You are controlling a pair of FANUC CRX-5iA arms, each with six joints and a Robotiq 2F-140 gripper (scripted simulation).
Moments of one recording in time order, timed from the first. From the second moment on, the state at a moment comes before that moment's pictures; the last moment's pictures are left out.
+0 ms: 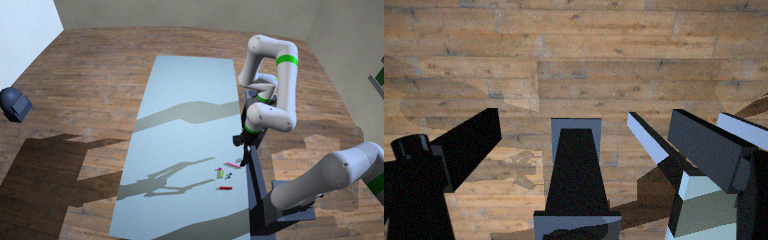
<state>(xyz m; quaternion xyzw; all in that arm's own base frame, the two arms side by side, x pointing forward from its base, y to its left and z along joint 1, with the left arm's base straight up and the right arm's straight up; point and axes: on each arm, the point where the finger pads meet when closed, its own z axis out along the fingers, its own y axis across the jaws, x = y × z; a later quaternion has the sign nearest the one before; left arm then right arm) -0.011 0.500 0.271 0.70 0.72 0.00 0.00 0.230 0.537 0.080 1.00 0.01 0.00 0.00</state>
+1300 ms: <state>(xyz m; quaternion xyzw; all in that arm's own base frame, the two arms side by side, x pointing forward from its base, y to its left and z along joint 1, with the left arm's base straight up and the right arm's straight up) -0.011 0.500 0.271 0.70 0.72 0.00 0.00 0.255 0.590 0.093 0.90 -0.43 0.00 0.00</state>
